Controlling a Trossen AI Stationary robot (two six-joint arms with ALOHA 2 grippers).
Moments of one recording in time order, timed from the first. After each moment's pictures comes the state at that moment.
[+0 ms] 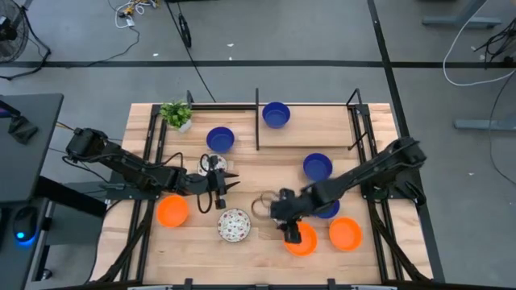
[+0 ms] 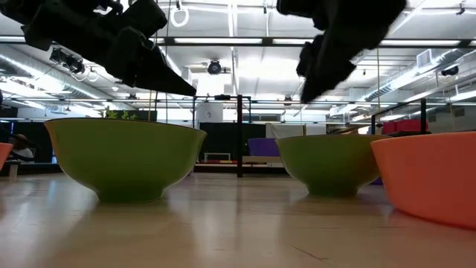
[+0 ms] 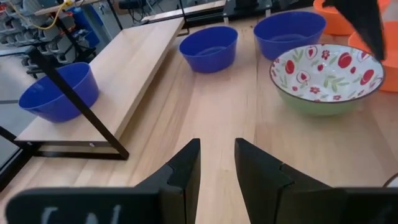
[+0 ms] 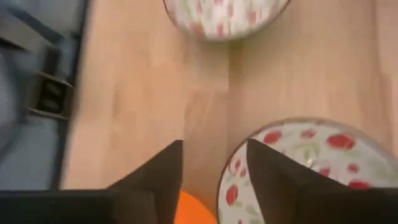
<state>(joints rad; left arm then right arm) -0.29 1.33 0.50 0.41 -0.55 0.01 0.39 1.74 1.20 -0.46 -0.02 0.39</state>
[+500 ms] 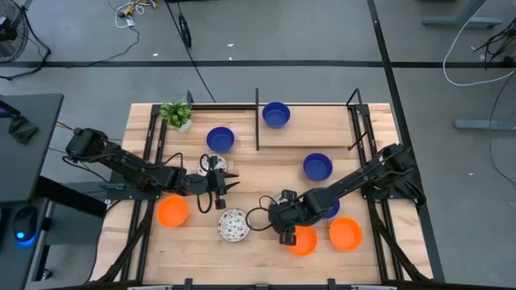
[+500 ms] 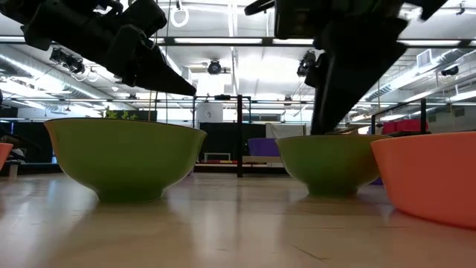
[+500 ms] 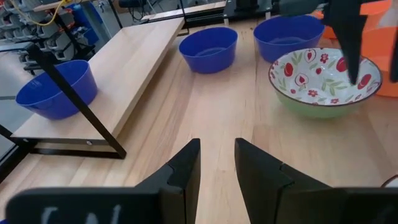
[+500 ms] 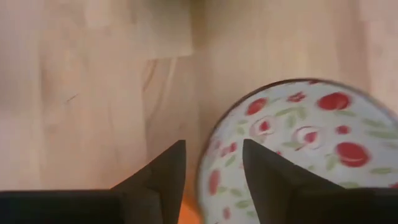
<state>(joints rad) -0.29 1.33 0.50 0.41 -0.55 -0.02 0.43 1.86 1.30 -0.61 0.12 0.49</state>
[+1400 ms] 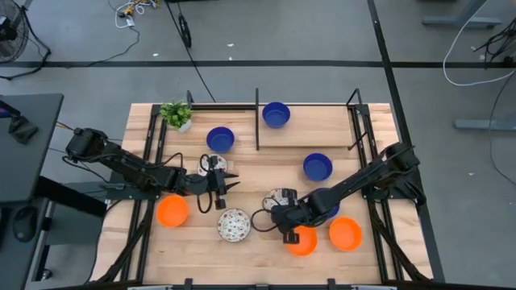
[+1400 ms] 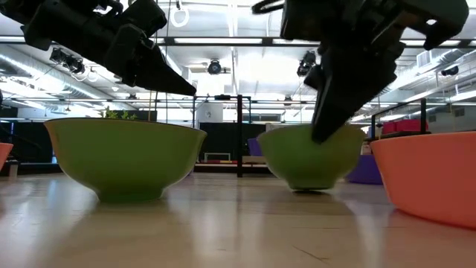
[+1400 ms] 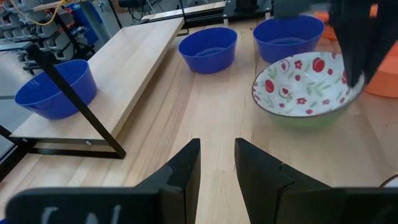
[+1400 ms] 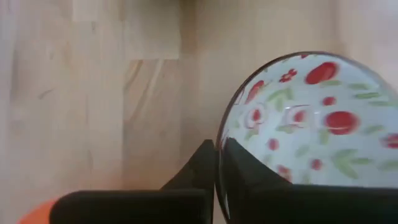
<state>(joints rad) -0.29 1.33 0.50 0.41 -0.55 -0.02 0.44 1.81 1.20 -0.51 0.20 0.39</state>
